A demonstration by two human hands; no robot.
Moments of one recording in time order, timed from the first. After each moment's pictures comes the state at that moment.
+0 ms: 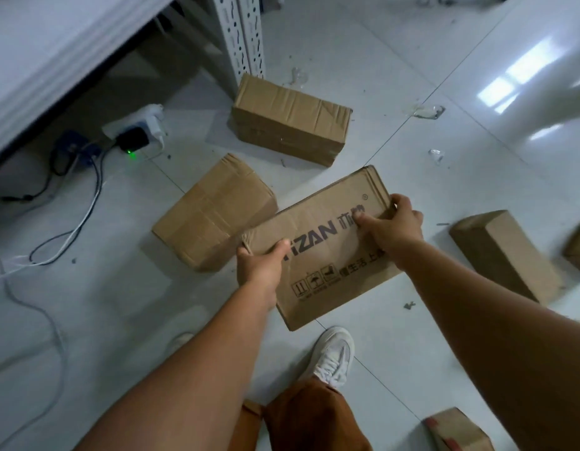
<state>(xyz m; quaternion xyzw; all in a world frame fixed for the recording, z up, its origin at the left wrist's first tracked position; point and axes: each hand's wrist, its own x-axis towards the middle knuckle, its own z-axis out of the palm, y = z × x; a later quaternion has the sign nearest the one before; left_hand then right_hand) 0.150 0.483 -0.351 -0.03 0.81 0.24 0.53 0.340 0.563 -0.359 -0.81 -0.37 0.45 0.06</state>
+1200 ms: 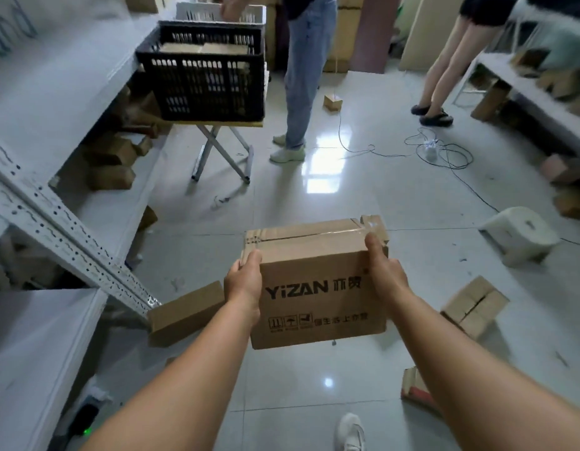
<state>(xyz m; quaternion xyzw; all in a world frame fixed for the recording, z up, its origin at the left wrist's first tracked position) 0.251 0.513 0.065 0.36 0.62 0.23 0.66 0.427 0.395 0.065 -0.82 -0.05 0.34 0.45</state>
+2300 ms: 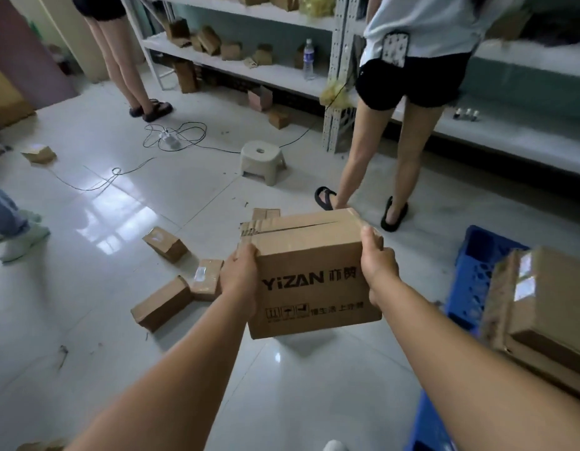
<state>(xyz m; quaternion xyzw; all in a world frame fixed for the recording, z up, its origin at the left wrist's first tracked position) 0.468 0.110 0.109 0.66 0.37 -0.09 0.65 0.486 -0.089 0.100 -0.71 0.40 0.07 0.57</state>
